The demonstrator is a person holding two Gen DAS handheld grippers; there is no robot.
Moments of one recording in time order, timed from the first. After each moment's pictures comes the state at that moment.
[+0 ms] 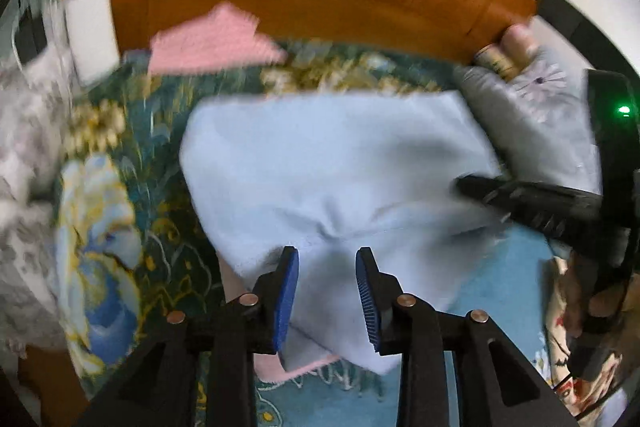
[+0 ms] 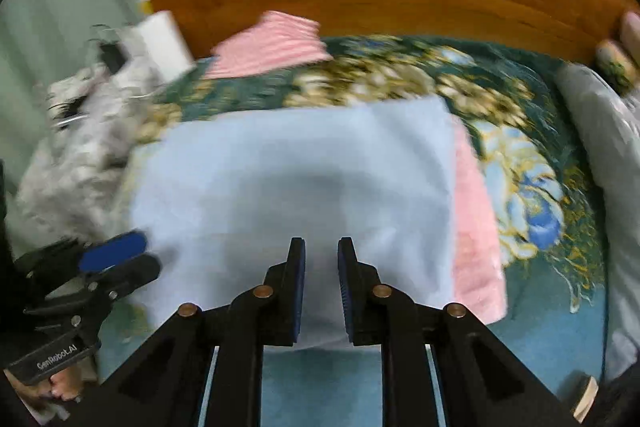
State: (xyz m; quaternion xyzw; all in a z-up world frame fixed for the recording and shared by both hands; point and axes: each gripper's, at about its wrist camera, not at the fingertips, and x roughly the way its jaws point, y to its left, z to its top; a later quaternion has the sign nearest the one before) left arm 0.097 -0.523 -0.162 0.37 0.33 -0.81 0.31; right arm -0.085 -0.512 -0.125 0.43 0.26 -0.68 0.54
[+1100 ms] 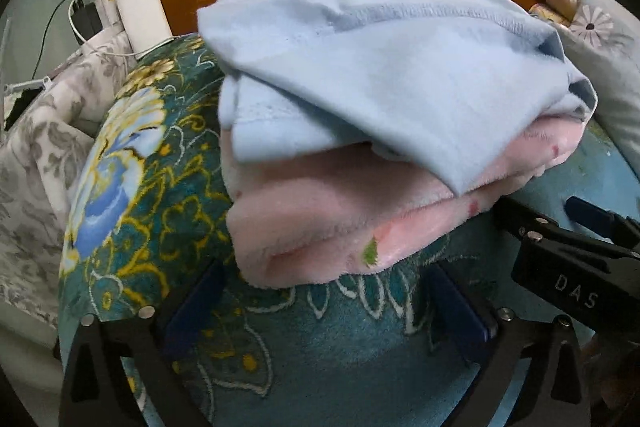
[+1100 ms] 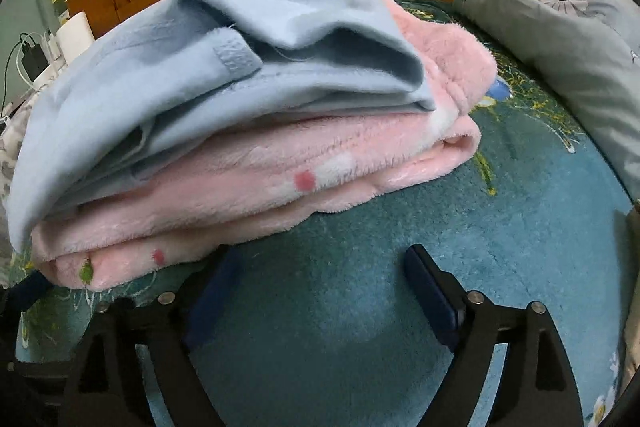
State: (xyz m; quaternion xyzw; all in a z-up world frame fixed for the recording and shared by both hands) left arm 0.096 -0.432 -0.249 0.39 0.21 -0.78 0.44; right arm -0.043 -0.443 -0.240 0.40 0.20 -0.78 0.43
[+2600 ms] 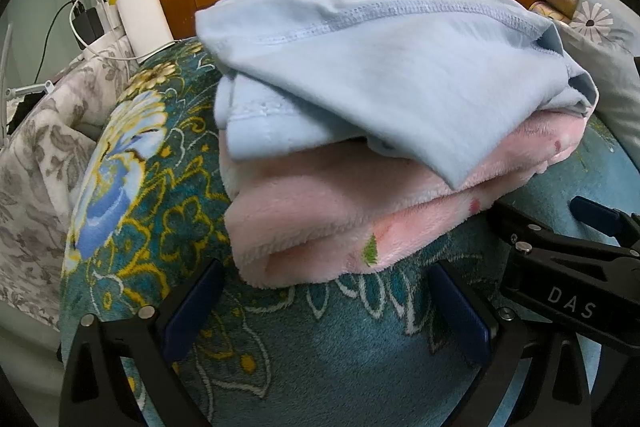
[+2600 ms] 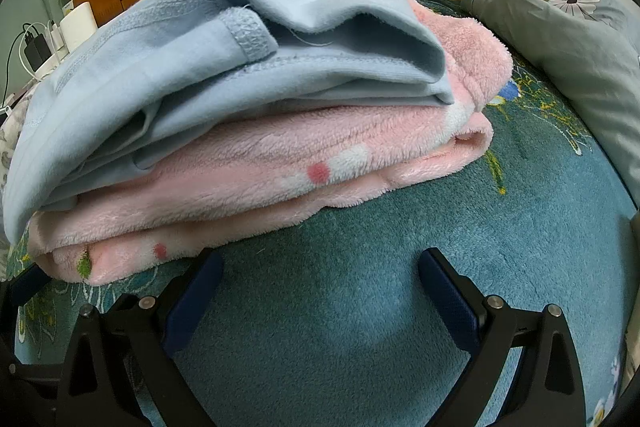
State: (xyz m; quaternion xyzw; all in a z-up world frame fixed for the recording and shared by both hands) left arm 0.094 -0.437 -0.250 0.39 0.20 -0.78 0.44; right arm -0.043 -0.449 -0.239 0.40 0.20 -0.78 0.43
